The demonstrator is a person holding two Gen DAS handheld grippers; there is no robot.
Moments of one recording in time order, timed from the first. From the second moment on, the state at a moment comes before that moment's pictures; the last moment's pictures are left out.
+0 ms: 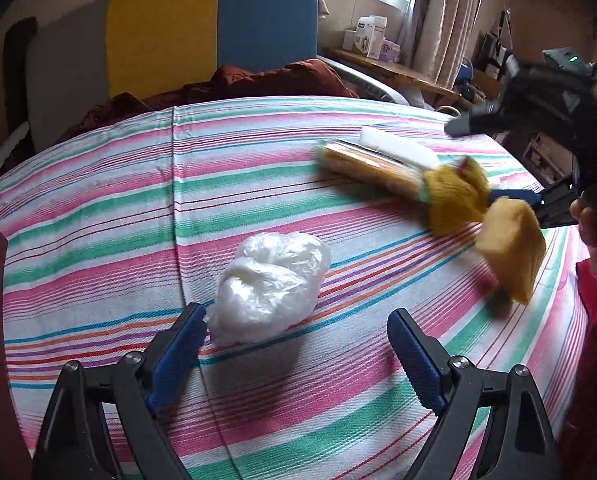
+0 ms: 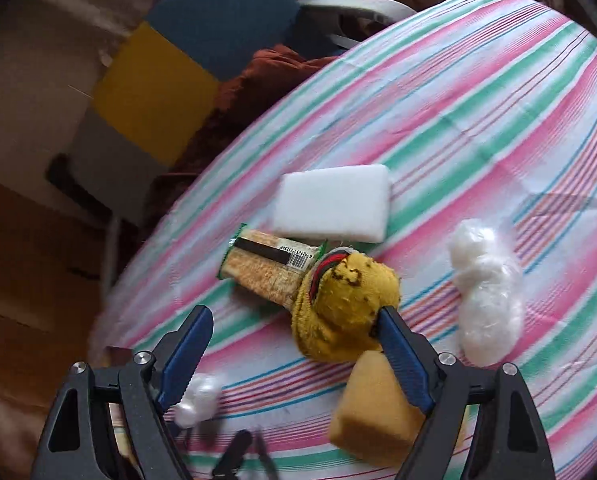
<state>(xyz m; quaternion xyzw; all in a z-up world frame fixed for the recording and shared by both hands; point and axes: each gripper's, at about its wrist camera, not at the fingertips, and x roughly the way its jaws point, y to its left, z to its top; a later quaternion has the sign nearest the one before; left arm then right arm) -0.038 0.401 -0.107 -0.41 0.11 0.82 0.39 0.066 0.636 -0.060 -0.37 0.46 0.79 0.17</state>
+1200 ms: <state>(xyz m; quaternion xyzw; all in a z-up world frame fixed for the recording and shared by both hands) -0.068 0.382 -0.085 -0.43 0.04 0.80 0.41 0.049 0.631 -0.073 -0.46 0.33 0.78 0.28</state>
